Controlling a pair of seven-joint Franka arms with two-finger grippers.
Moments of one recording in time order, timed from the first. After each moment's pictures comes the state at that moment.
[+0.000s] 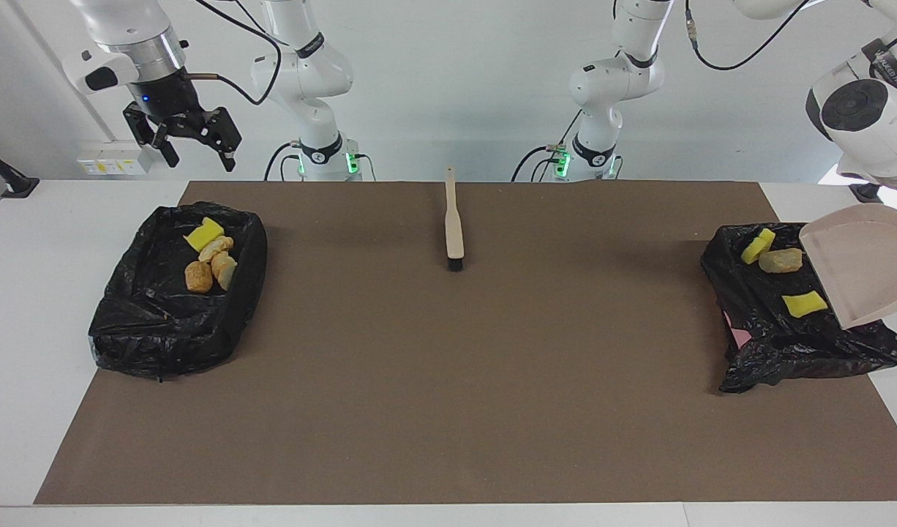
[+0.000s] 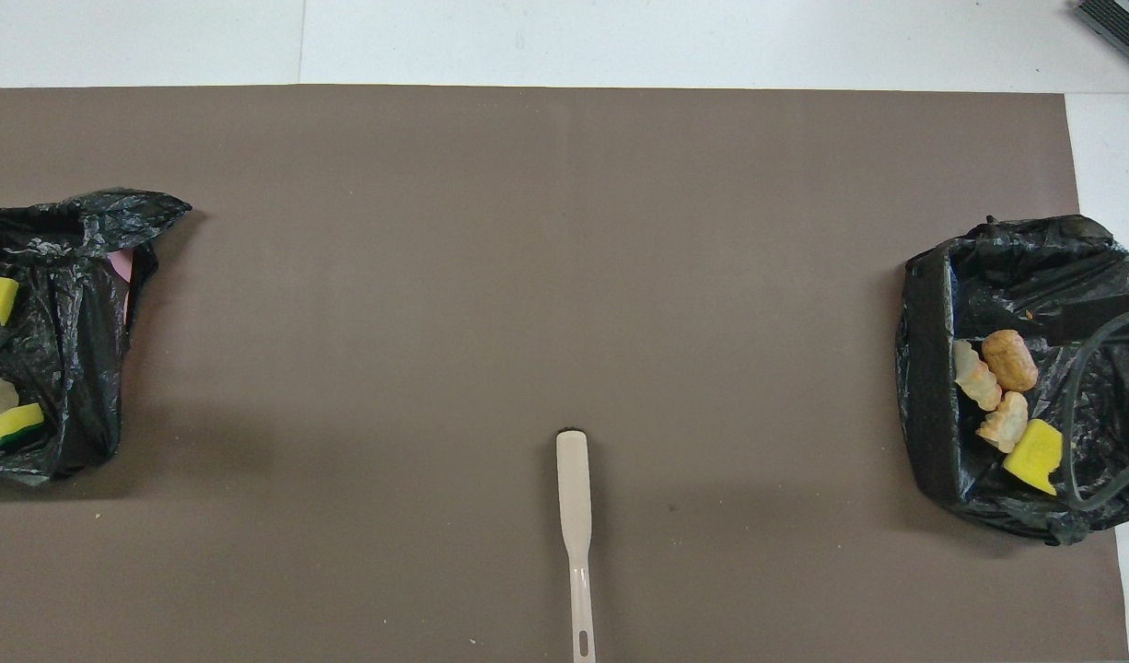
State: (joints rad) left arm 0.20 0.06 0.04 -1.78 1.11 2.04 1.53; right arm 0.08 -0.12 -0.12 -1.62 -0.02 1.54 0.07
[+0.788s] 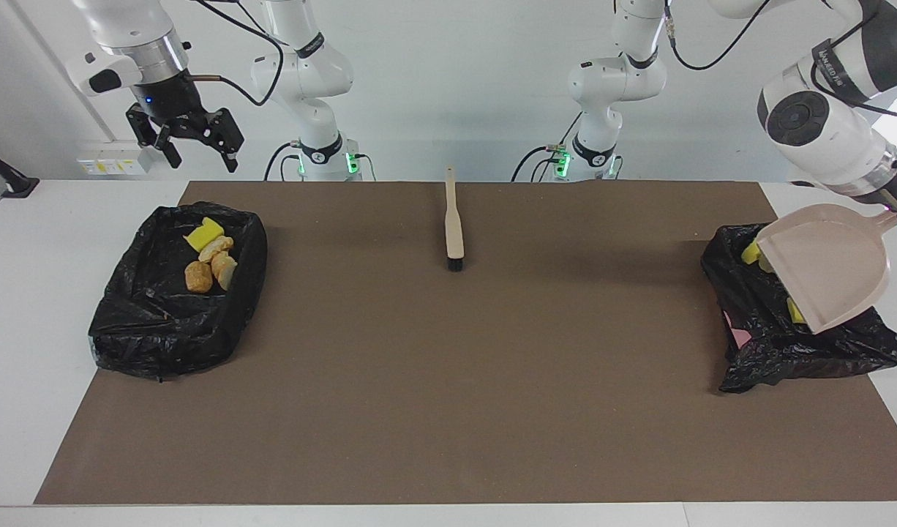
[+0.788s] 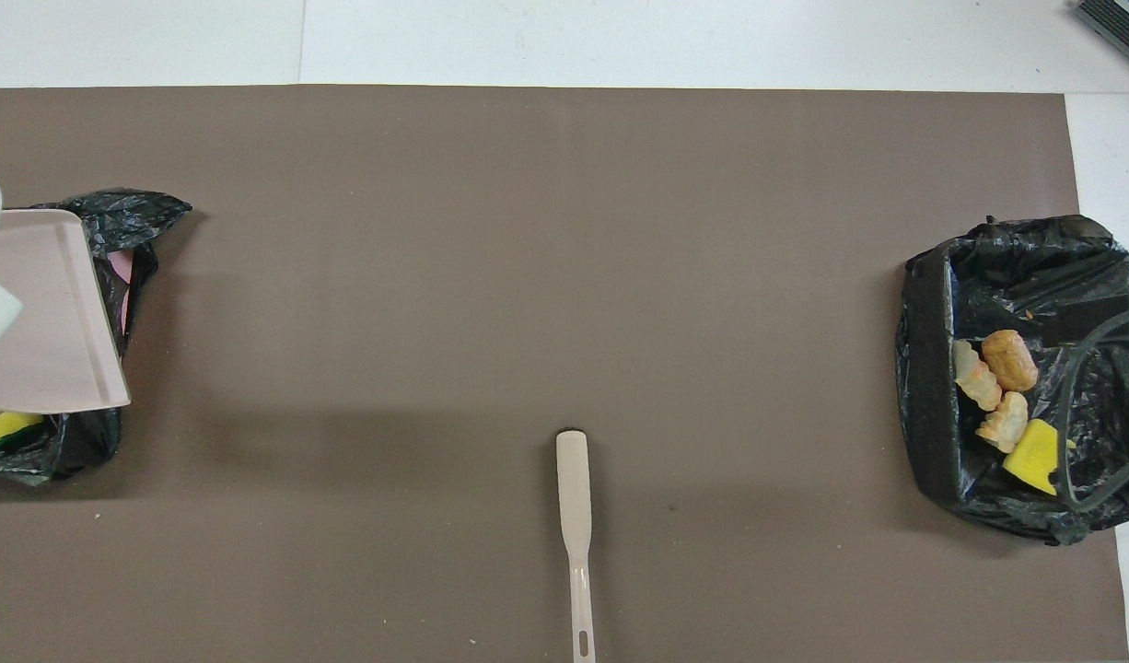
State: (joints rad) left arm -0.11 0.04 0.03 -1.78 0.89 1.56 1.08; right arm 0.08 -0.12 -0.11 -1.62 -0.02 1.54 0.07
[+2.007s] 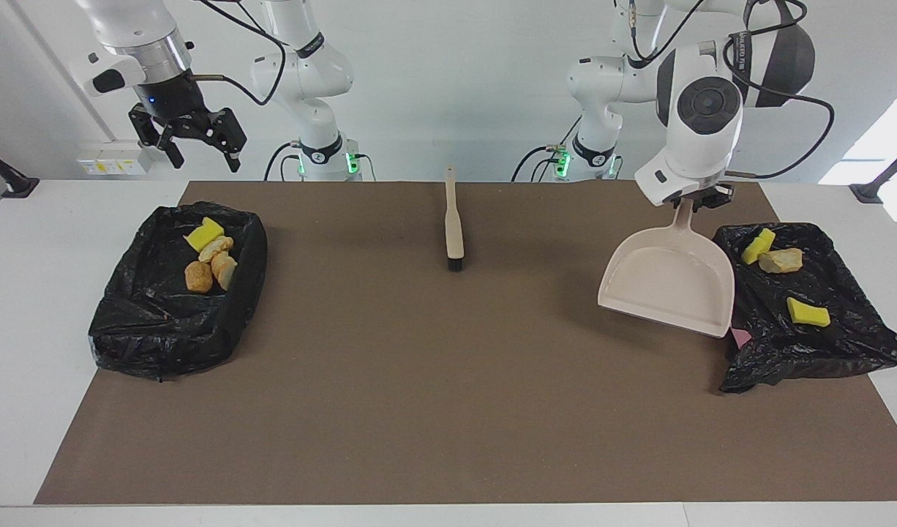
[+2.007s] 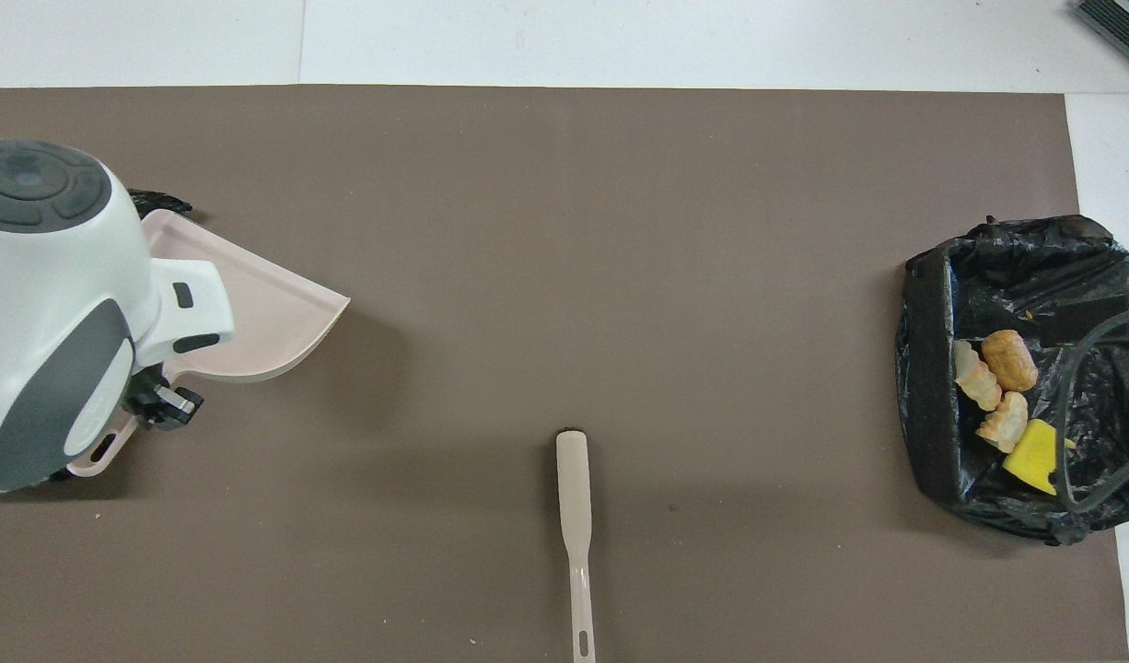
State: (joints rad) left arm -0.14 0.01 -0.17 -1.78 0.29 1.40 0.15; right arm 0.08 -0.12 -0.11 -1.62 -0.02 1.54 0.07
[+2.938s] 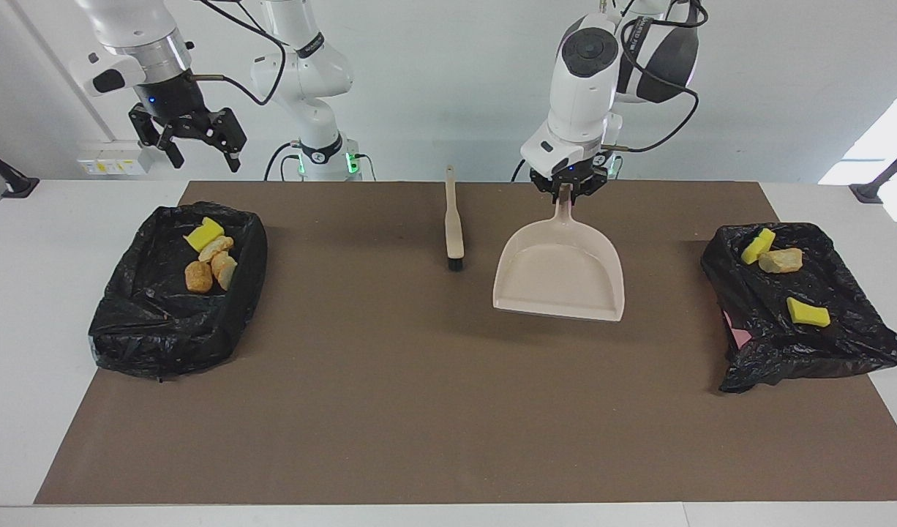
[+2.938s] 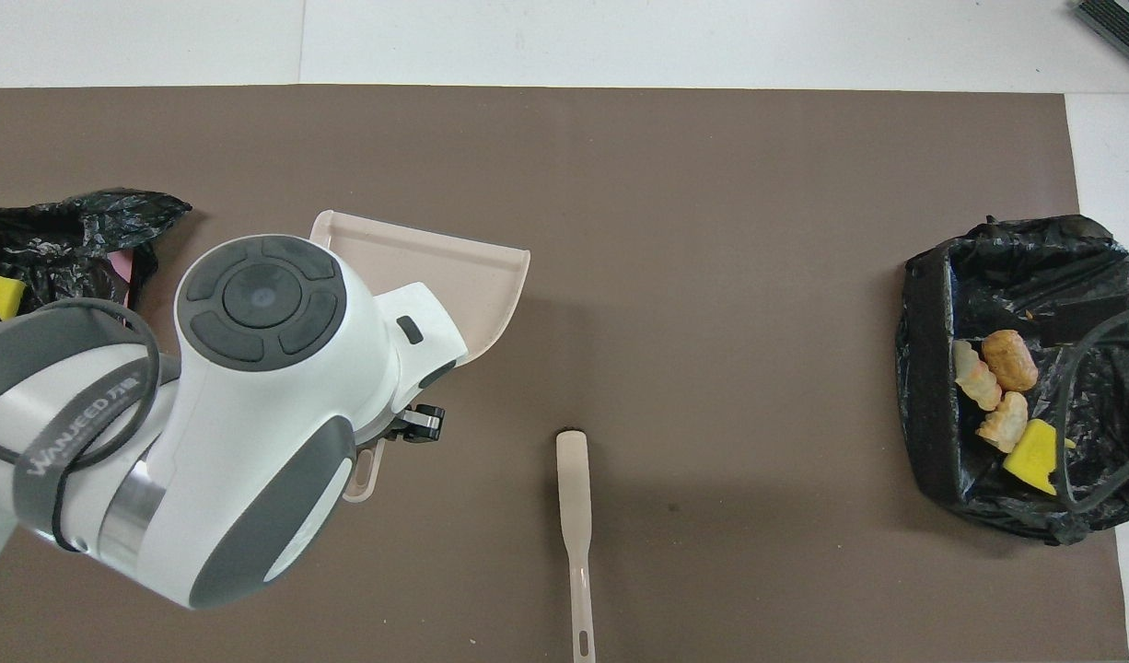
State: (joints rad) left arm -0.14 -0.01 -0.43 -1.78 0.03 1.63 -0.31; right arm 0.08 -0.12 -0.11 -1.62 -0.02 1.54 0.07
